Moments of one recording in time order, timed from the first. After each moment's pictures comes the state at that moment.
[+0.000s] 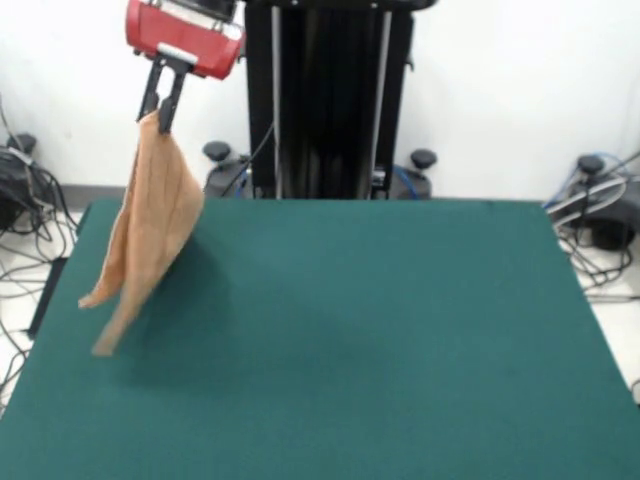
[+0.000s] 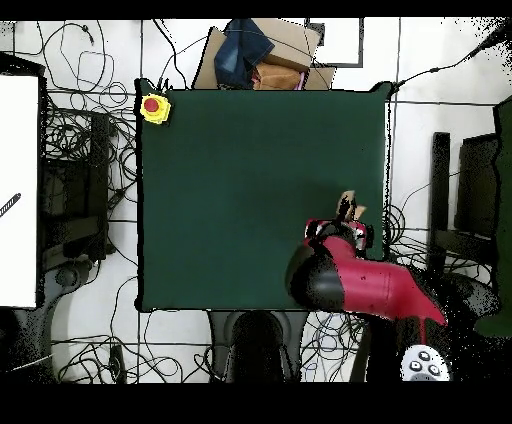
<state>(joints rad) -0.37 -0.84 -0.15 1.85 -0.47 0.11 1.67</state>
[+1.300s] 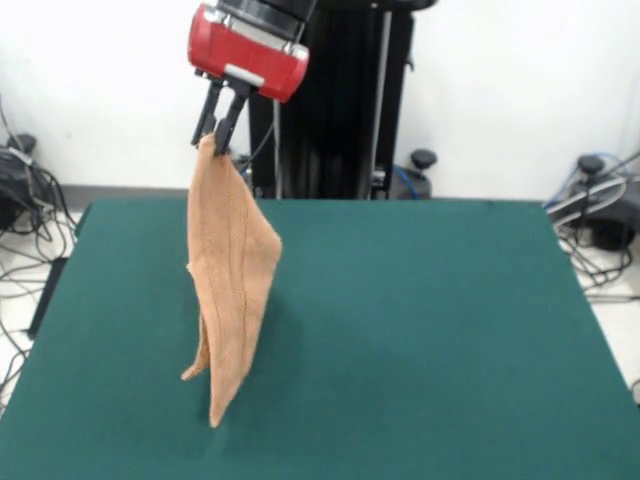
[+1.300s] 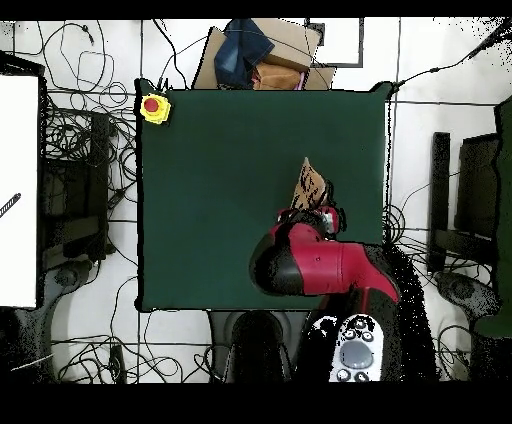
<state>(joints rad) -0.16 -0.75 -0.26 1.77 -0.47 0.11 1.67</state>
